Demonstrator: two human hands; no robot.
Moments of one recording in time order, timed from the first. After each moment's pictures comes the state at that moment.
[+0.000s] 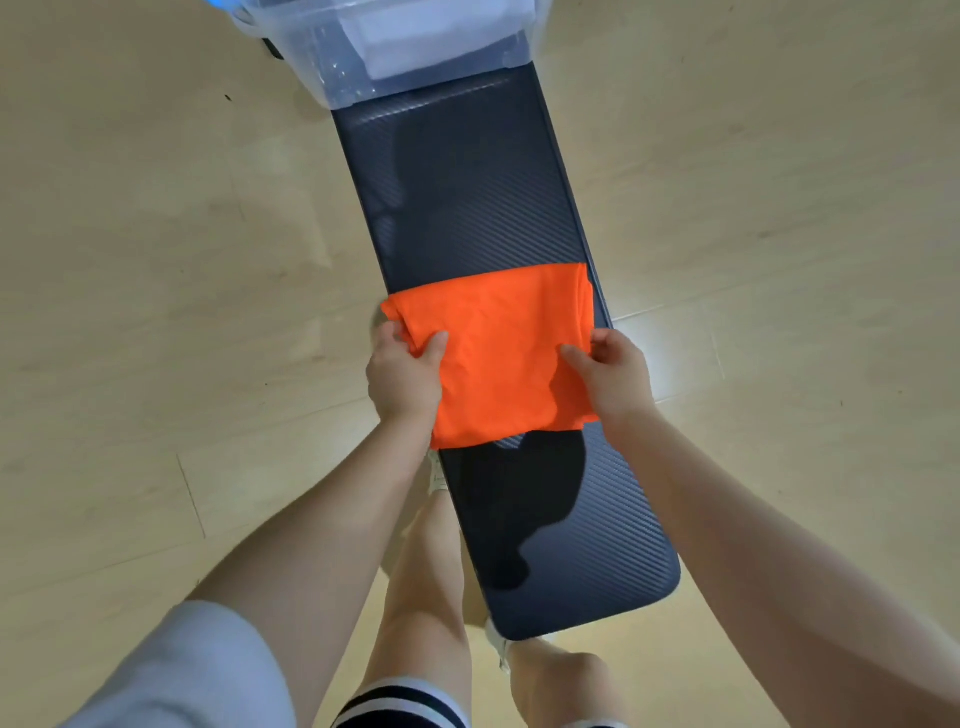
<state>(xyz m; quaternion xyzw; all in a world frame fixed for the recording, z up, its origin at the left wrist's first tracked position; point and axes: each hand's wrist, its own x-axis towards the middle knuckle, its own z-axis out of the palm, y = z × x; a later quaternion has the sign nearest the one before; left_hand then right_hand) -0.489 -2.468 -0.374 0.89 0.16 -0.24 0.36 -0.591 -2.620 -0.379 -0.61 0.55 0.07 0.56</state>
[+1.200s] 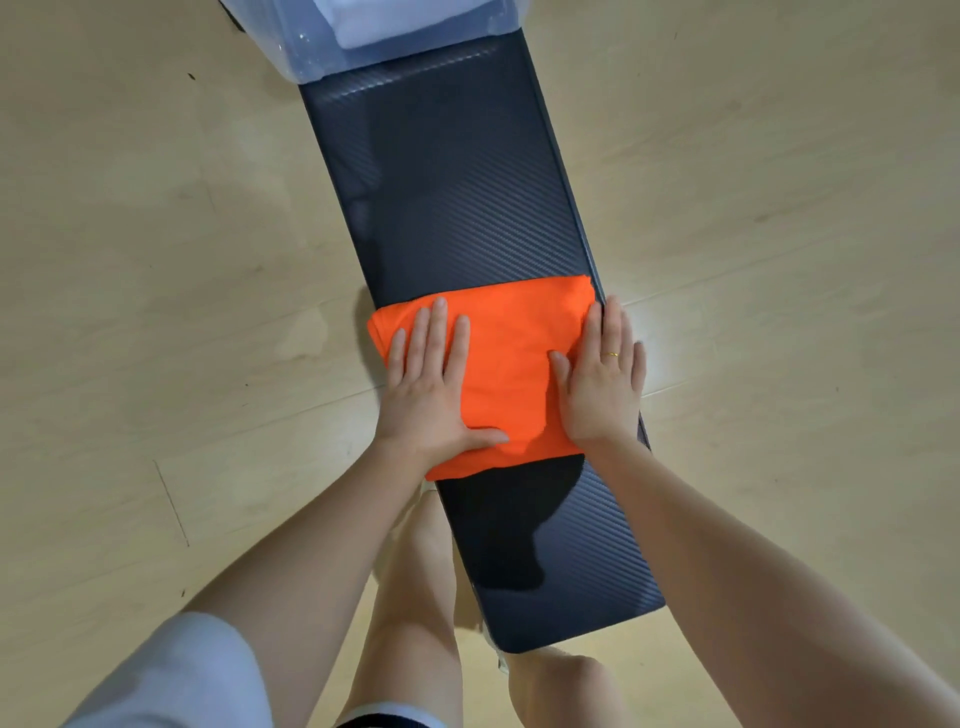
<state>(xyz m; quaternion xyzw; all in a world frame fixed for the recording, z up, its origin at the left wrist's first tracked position) -0.506 -2.452 -0.406 0.88 -0.39 -0.28 -0.02 -0.605 -2.604 -0.418 -0.88 0.39 0.17 0.22</state>
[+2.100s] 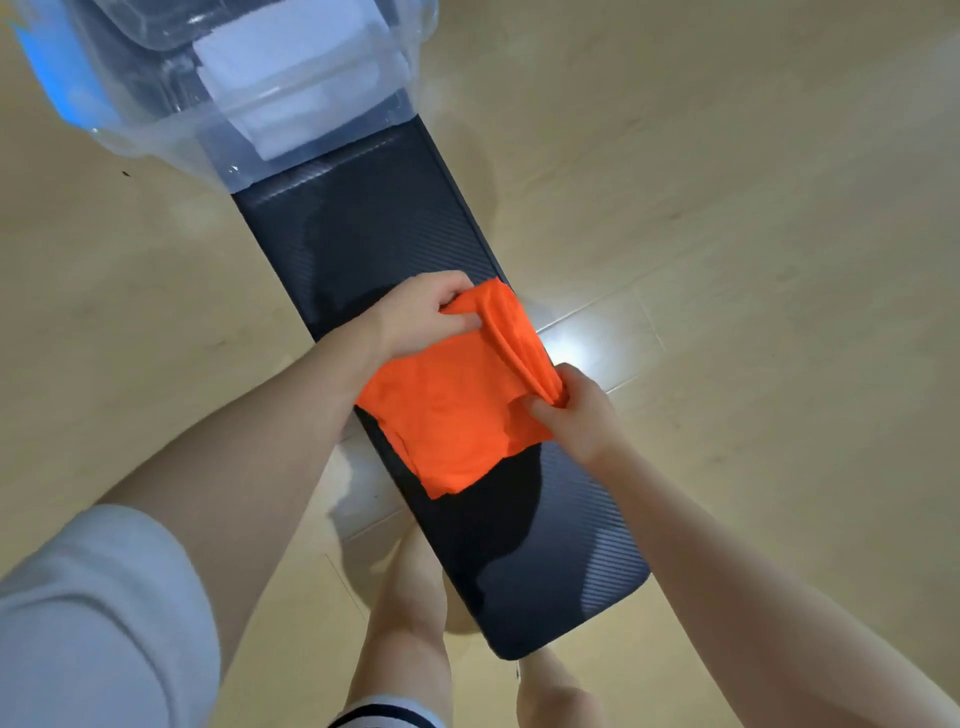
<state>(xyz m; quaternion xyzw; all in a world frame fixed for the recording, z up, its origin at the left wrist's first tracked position) -0.406 -2.565 -0.359 0.72 -0.35 -0.51 0.31 -0.608 -2.634 -0.342 -0.70 0.50 0.15 0.49</state>
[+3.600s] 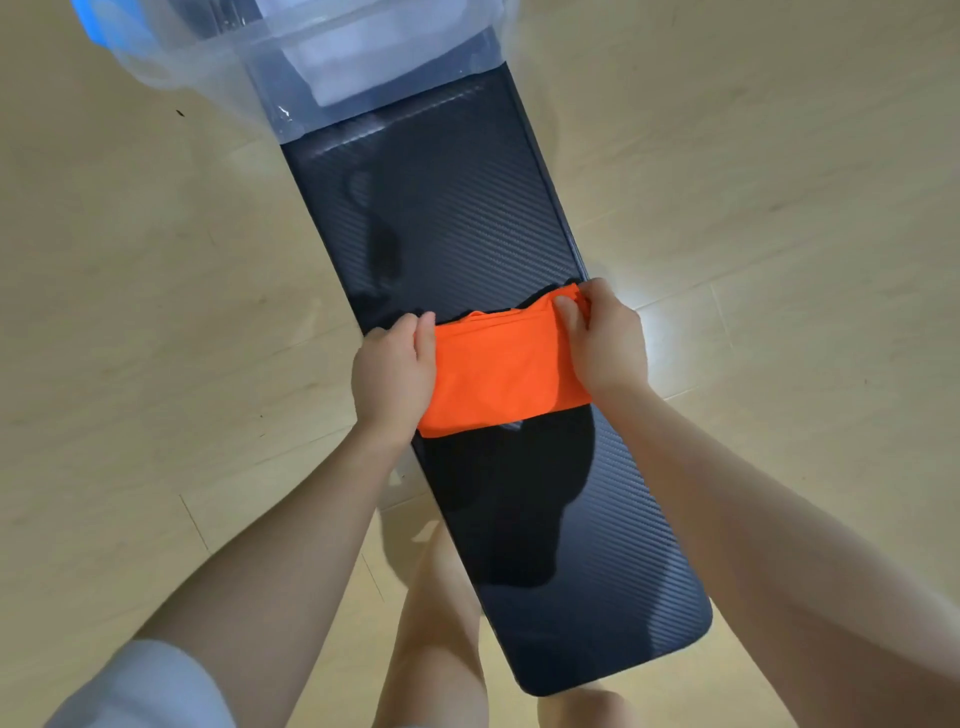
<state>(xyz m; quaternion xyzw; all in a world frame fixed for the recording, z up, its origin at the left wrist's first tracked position) -0.430 -2.491 -0.404 0.95 -0.15 -0.20 0.18 -0.522 -2.655 -0.401 -0.77 0.48 0.08 0.40</state>
